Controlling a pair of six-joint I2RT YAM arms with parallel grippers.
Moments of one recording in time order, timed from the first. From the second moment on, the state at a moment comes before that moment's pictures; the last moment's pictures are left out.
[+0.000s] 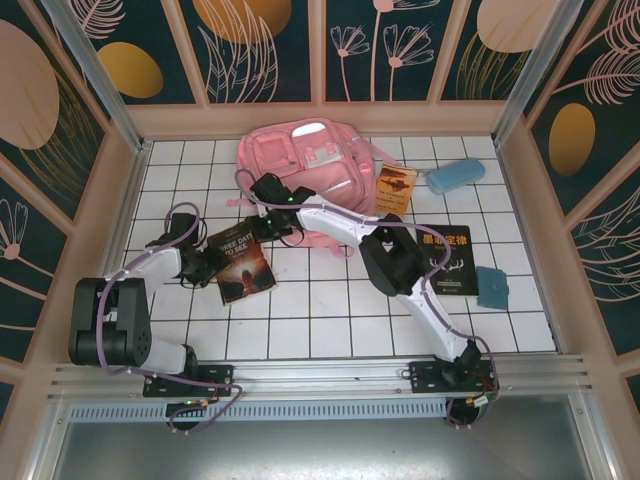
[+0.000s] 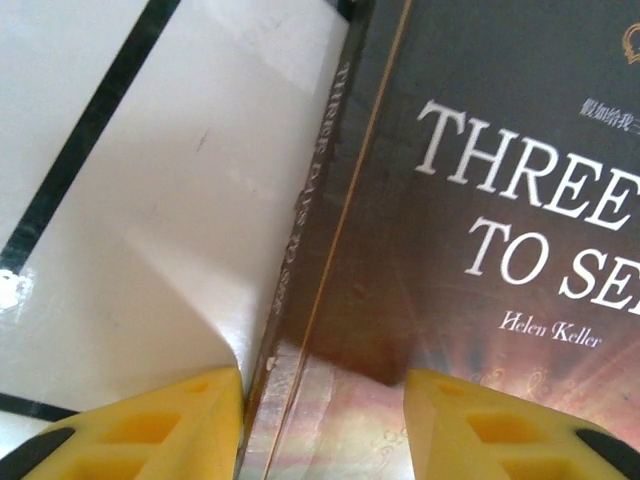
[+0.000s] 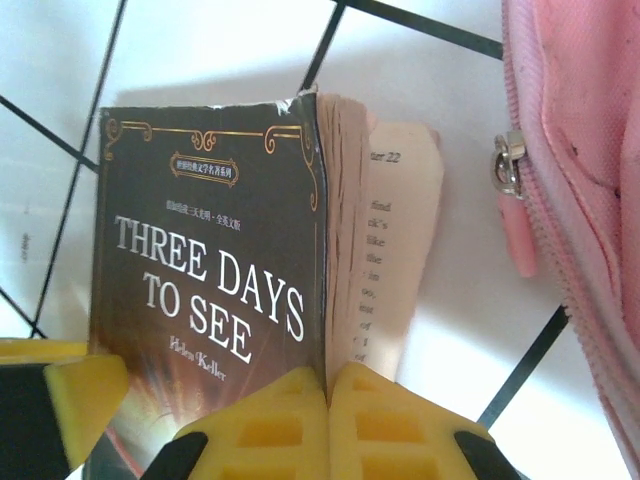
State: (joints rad) left arm -0.02 1.45 0.68 -0.46 0.22 -0.74; right arm 0.89 2.39 2.04 -0.65 -0.26 0.48
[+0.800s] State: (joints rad) left arm -0.02 1.42 0.79 -0.12 0.59 -0.75; right arm 0.65 1.99 1.66 -0.51 -0.33 0.47
